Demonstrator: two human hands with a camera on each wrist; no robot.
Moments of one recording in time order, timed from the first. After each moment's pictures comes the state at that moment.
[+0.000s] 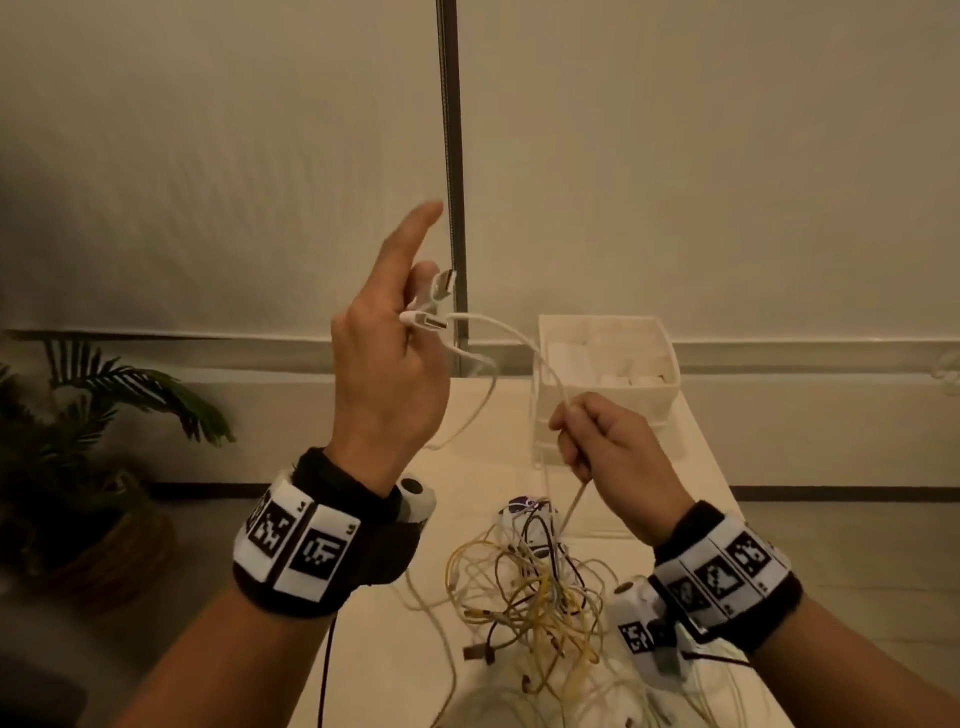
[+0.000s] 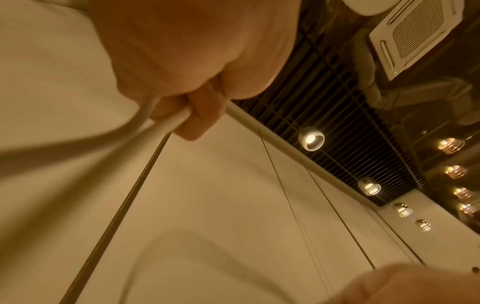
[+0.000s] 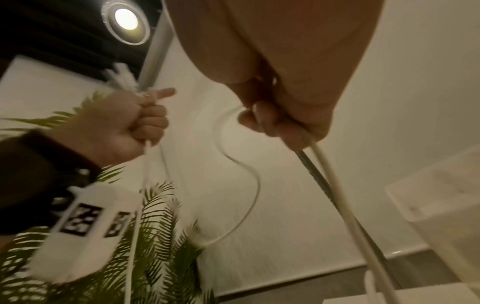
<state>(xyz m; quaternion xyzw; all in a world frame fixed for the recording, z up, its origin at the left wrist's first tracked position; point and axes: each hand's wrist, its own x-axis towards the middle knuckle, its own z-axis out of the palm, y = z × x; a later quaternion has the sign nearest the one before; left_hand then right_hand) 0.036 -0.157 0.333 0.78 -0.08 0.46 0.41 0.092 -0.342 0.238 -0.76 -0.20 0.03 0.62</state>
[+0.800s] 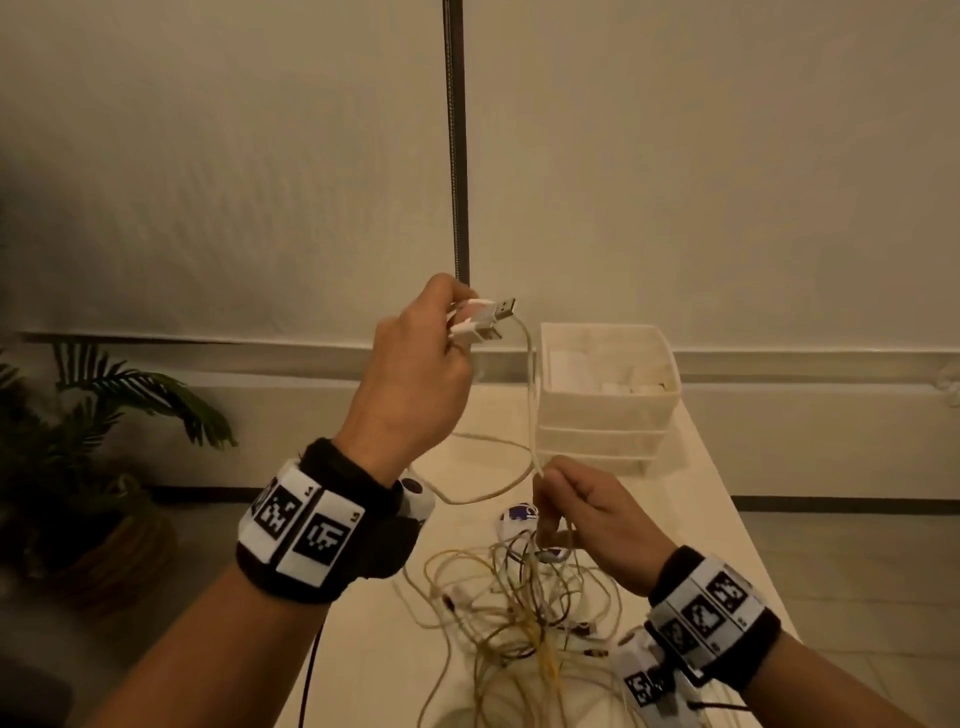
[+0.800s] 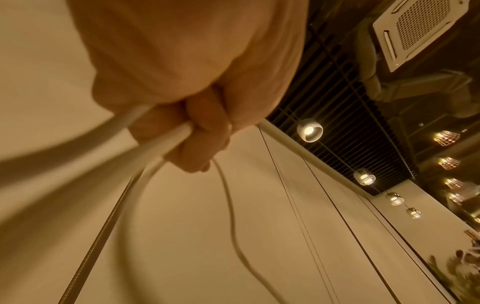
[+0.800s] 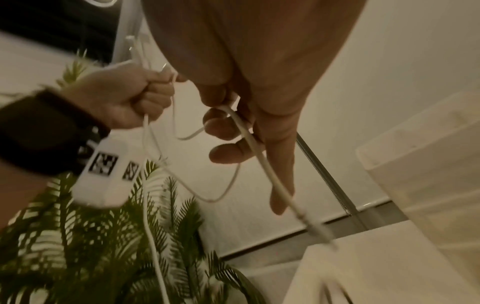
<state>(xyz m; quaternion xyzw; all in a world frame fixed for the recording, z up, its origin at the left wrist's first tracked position) 0.041 -0.161 0.336 0.88 -0.03 0.30 0.35 0.072 -0.348 0.207 -0.74 -0.24 0.17 0.61</state>
